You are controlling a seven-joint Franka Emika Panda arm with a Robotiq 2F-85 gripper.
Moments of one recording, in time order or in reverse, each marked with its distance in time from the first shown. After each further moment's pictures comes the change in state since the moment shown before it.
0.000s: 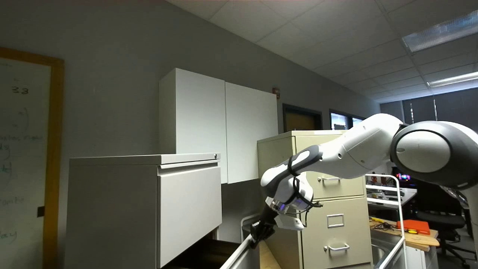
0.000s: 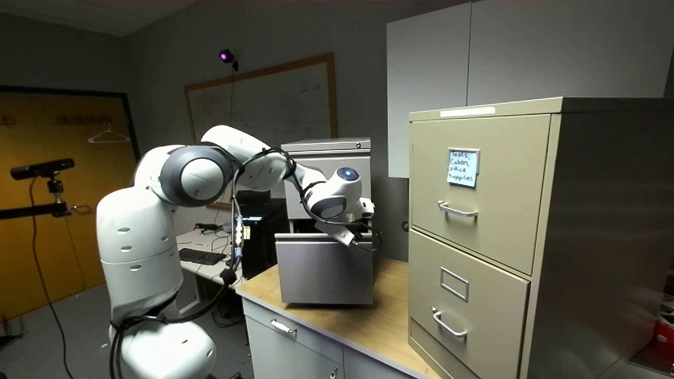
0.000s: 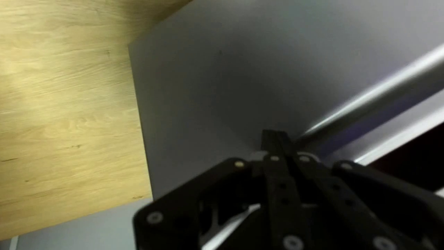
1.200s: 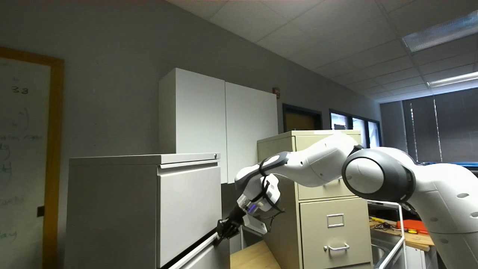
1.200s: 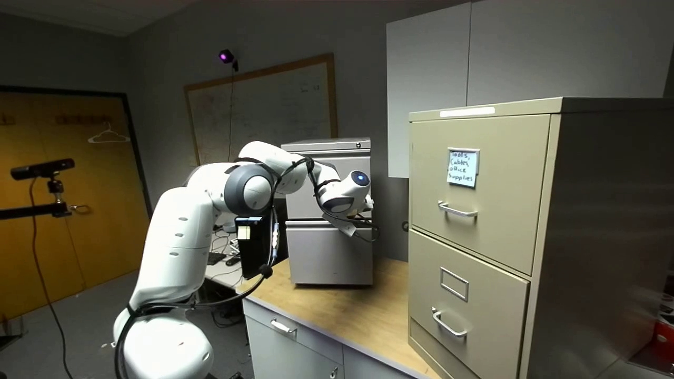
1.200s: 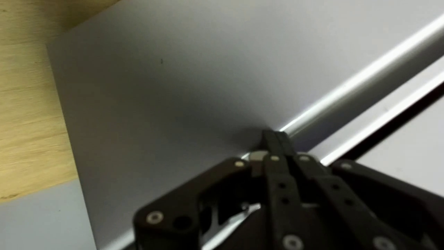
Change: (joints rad) arm -0.068 0.329 0.170 0.412 0.227 -0.101 -0.110
